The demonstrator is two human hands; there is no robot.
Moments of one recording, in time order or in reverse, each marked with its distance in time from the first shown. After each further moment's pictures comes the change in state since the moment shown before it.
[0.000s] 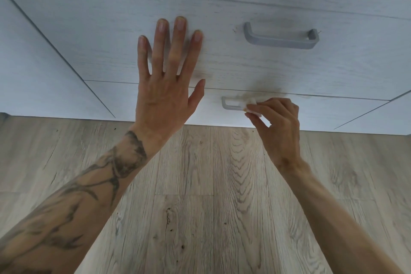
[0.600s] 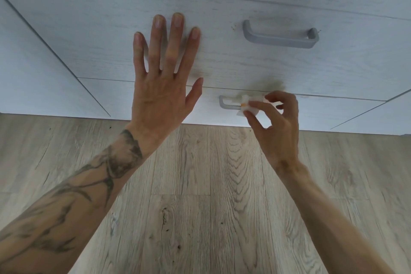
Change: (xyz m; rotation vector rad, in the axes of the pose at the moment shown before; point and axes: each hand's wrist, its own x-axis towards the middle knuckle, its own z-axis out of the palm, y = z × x) left_hand 0.000 0.000 0.003 0.020 0.015 -0.002; right_hand -0.002 -0.009 -0.004 0.061 -0.038 0.129
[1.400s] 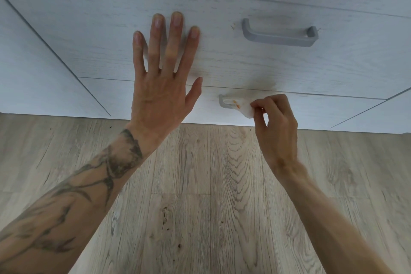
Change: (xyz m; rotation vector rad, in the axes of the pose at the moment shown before) left_hand 0.000 0.000 -0.002 -0.008 -0.013 0.004; right_hand 0.001 -0.015 -0.003 -0.020 -0.034 0.070
